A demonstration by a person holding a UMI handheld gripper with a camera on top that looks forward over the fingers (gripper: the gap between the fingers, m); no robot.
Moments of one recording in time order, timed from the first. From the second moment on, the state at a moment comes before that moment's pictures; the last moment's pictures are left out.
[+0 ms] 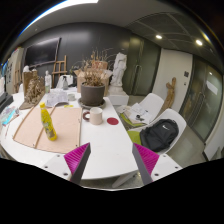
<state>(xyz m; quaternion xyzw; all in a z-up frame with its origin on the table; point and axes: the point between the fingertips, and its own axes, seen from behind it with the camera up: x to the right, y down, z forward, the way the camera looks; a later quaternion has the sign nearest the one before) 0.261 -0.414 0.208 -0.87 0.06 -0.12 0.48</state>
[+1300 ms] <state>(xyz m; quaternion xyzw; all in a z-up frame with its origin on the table) -0.030 -0.144 0.064 -0.83 0.06 -0.01 0.55</state>
